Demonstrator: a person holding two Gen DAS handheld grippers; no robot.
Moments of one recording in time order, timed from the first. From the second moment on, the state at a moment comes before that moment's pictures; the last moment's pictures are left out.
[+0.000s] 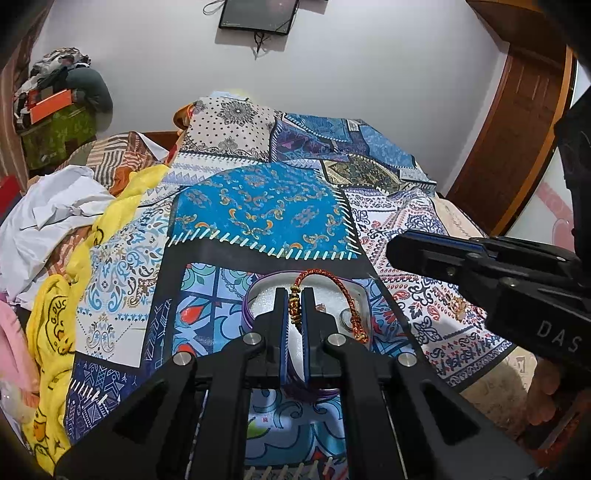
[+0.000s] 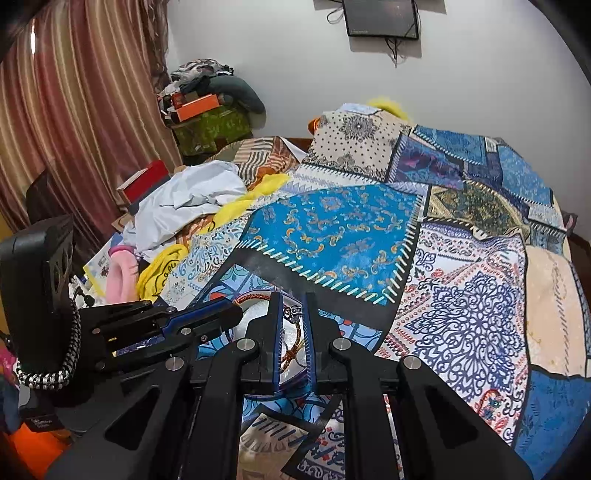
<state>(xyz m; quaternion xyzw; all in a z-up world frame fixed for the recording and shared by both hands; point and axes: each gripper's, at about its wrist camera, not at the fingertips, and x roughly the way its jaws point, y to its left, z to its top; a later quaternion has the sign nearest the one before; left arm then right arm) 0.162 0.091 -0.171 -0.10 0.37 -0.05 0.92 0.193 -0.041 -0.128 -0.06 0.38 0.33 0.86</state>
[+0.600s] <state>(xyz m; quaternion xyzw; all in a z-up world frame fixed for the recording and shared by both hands) 0.147 0.108 -0.165 -0.08 0.37 -0.02 0.92 0.188 -0.018 -0.150 -0.07 0.41 0.36 0.83</state>
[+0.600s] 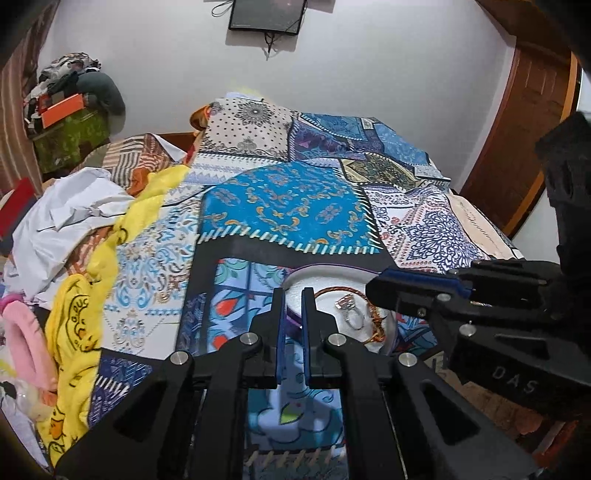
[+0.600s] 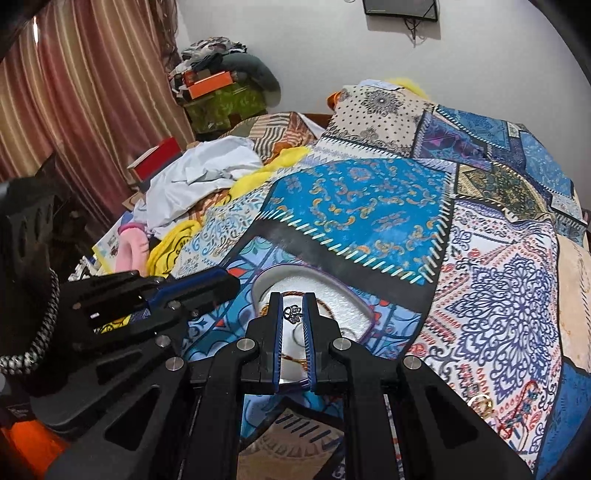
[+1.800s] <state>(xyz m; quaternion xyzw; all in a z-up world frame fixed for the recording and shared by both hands) 0.119 0.078 -0.129 -0.05 0.36 -0.01 0.93 0.167 -0.061 -0.116 -0.07 0.39 0.32 0.86</state>
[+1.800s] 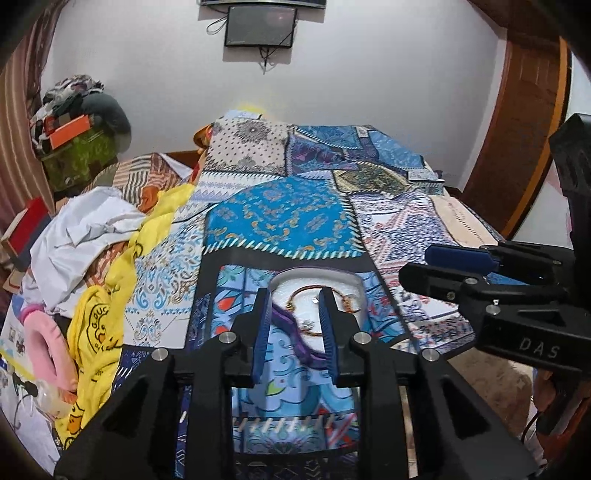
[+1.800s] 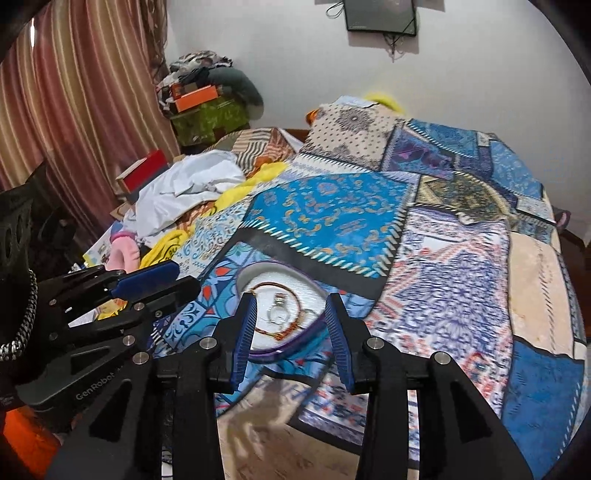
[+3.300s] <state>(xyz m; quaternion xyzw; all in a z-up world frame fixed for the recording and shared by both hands) 0.179 -0.082 -0.180 -0.01 0.43 -0.15 0.89 0.191 -0.237 -0.151 0.03 0.43 0.19 0.88</state>
